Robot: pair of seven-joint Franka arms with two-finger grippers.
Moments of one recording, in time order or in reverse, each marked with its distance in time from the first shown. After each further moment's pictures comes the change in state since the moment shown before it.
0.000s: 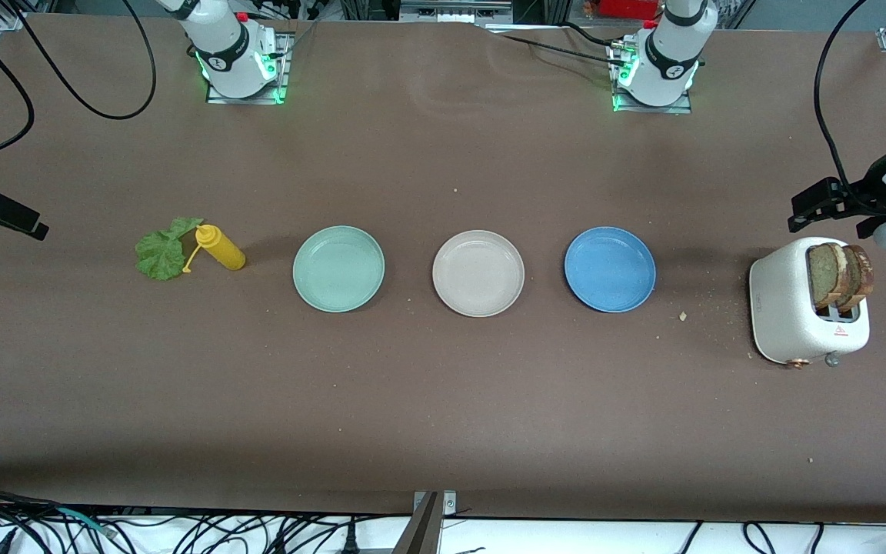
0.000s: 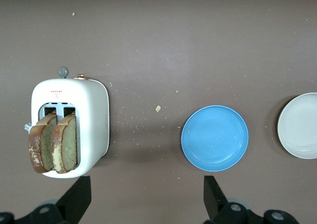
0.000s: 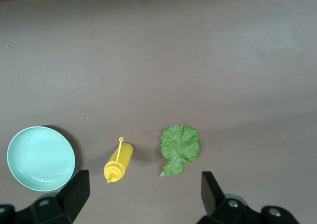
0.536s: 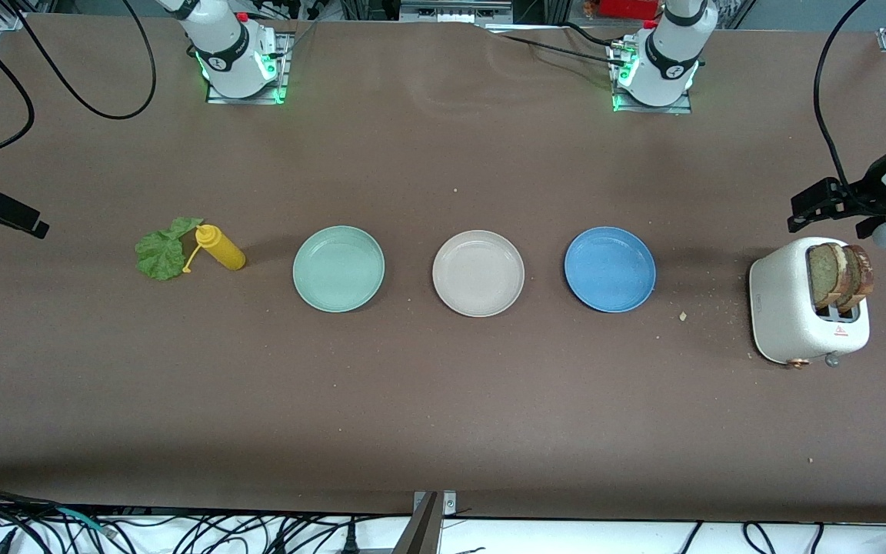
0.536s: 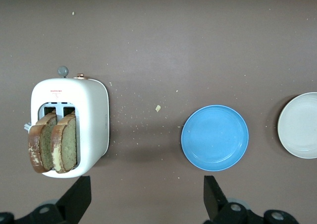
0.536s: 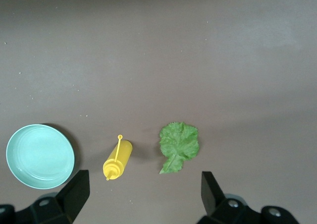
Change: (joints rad) left arm 0.000 0.000 0.000 -0.002 0.000 0.000 0.000; right arm -0.002 0.000 -0.001 0.000 0.000 -0.011 0.000
